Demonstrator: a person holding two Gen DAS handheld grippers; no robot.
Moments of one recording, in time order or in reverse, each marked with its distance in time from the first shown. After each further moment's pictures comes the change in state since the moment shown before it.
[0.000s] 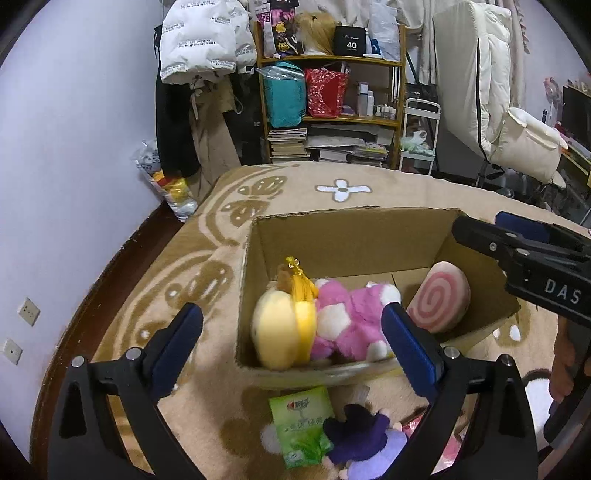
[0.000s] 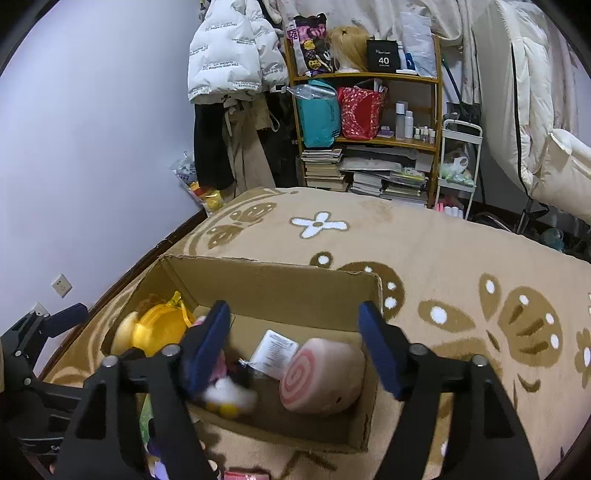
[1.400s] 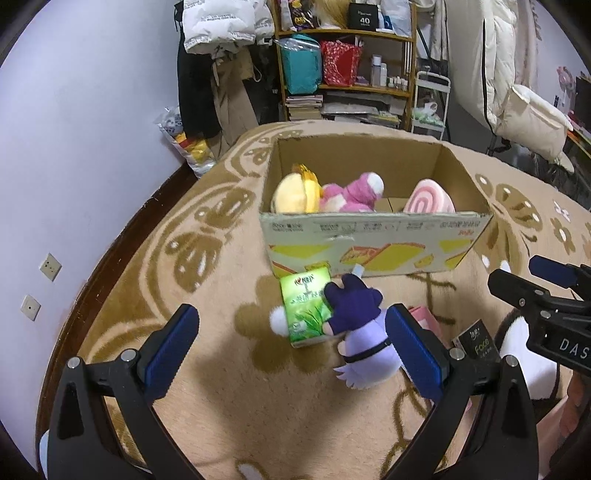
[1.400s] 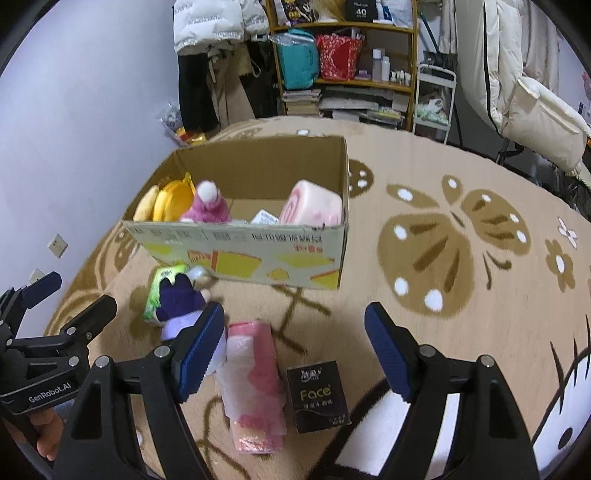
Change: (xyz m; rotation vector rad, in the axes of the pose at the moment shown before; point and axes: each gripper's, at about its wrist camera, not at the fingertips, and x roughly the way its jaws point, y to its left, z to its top) left arm -0.061 -0.007 -0.074 -0.033 0.129 0.057; right arm -0.075 0.008 -0.095 0.051 0.217 -0.071
